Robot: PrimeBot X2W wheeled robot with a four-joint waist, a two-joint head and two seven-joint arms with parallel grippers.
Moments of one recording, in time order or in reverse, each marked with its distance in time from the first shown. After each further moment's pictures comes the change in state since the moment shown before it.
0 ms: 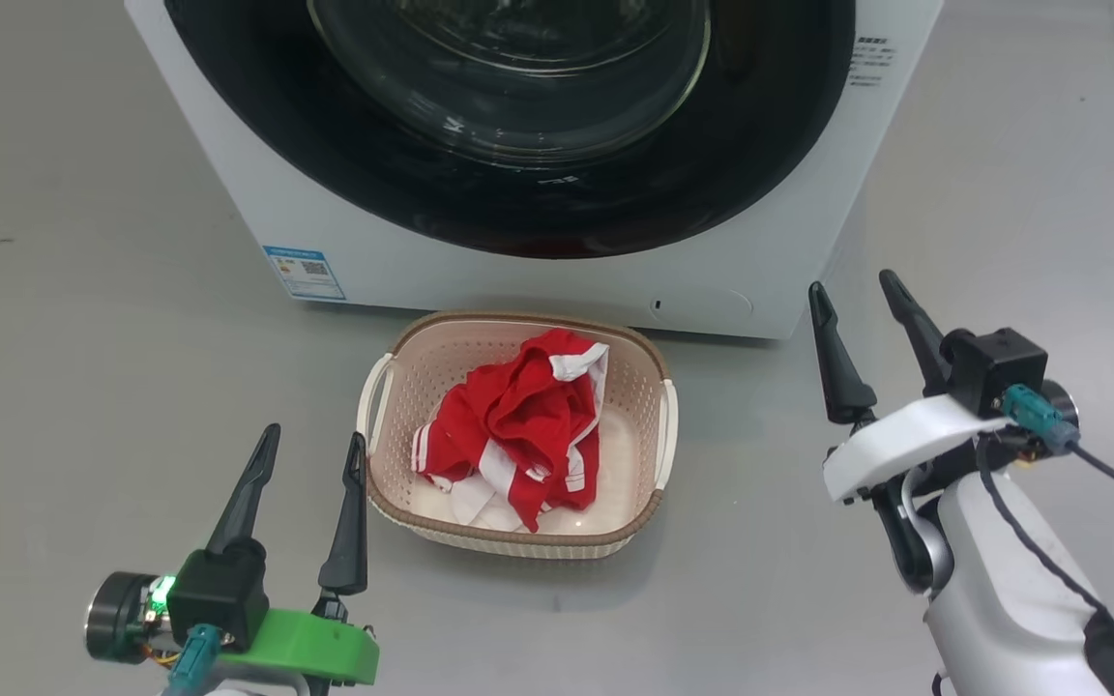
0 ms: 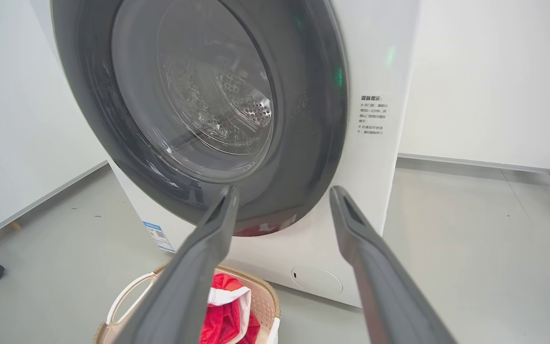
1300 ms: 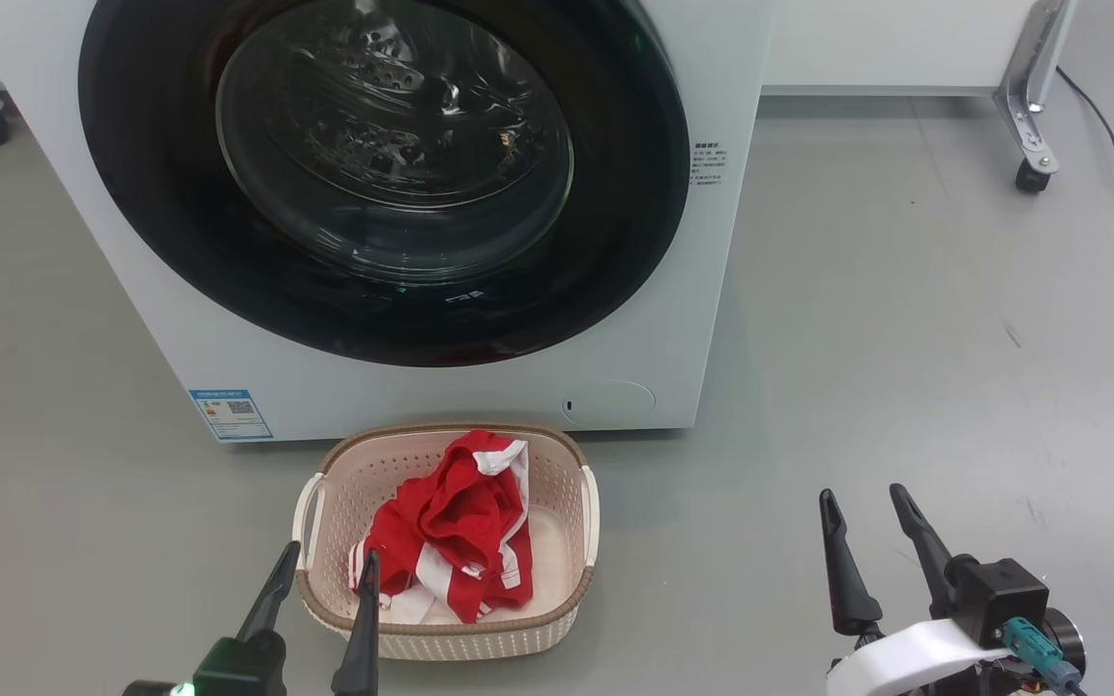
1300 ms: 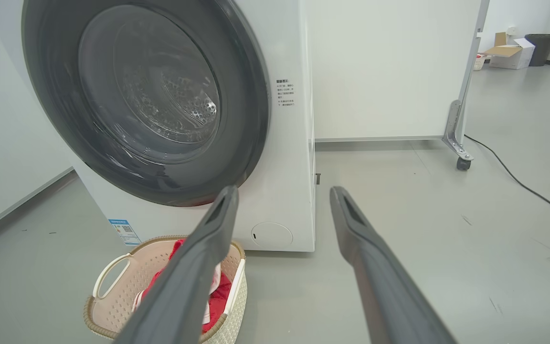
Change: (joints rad) left arm 0.169 0.009 -0.015 0.003 -0.016 0.007 0.054; right arm 0.488 0.040 -0.008 -0.317 -0.014 -0.094 0.000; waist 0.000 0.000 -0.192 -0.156
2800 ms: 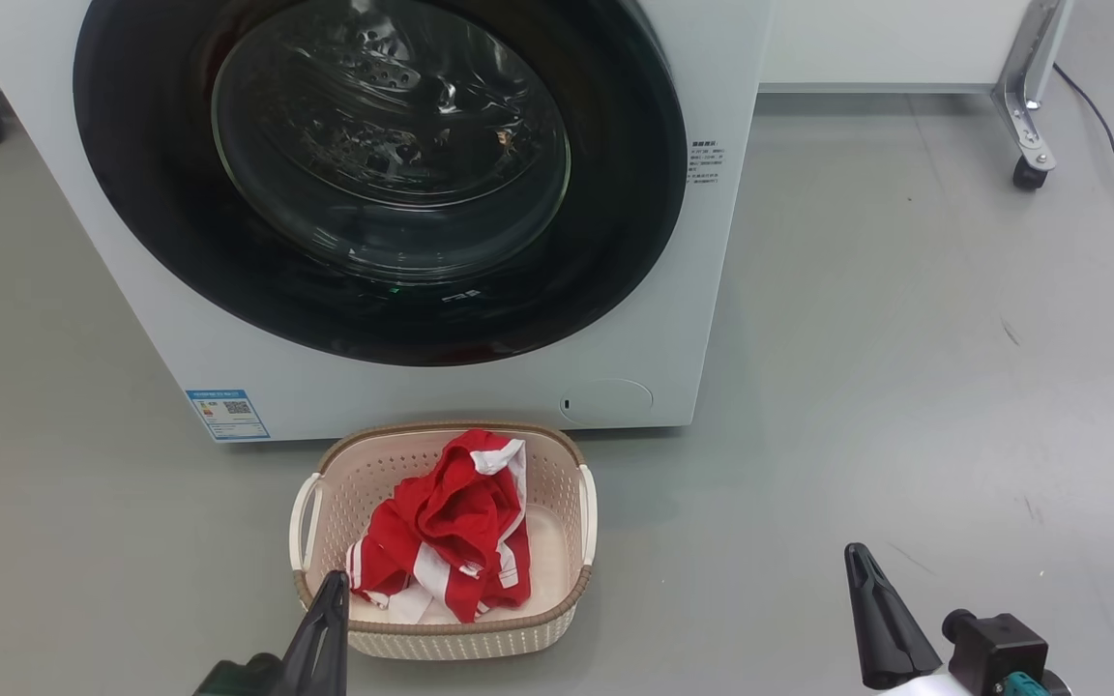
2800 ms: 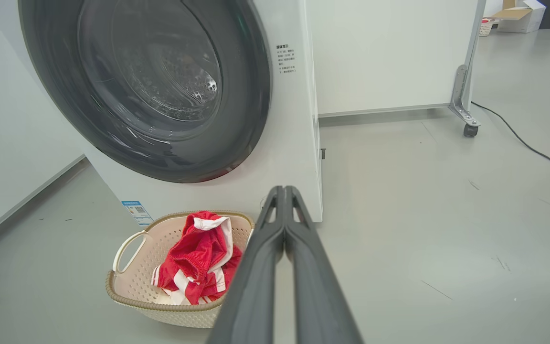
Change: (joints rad) left arm 0.045 -0.004 -0.002 -0.021 -0.025 0.004 0.013; right arm 0.100 0.013 0.015 -0.029 0.024 -0.025 0.001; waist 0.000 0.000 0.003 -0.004
